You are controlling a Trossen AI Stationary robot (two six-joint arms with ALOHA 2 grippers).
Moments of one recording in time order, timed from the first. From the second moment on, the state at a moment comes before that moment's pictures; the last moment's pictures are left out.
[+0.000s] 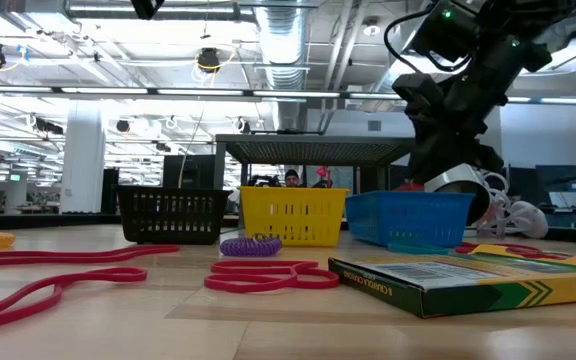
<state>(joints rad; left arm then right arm) 0.01 0.82 0.91 -0.33 0.04 -0.32 -0.10 1.26 0.65 -0.31 0.08 0.97</state>
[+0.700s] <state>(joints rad) 0.01 0.82 0.91 -0.33 0.05 -0.32 -0.01 1.13 0.65 -0.32 0.07 0.91</state>
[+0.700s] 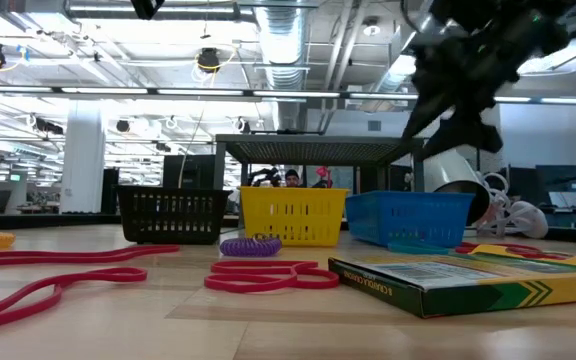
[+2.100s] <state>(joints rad) 0.01 0.82 0.91 -0.34 0.05 -0.32 0.18 1.54 0.84 -0.81 0.08 0.95</state>
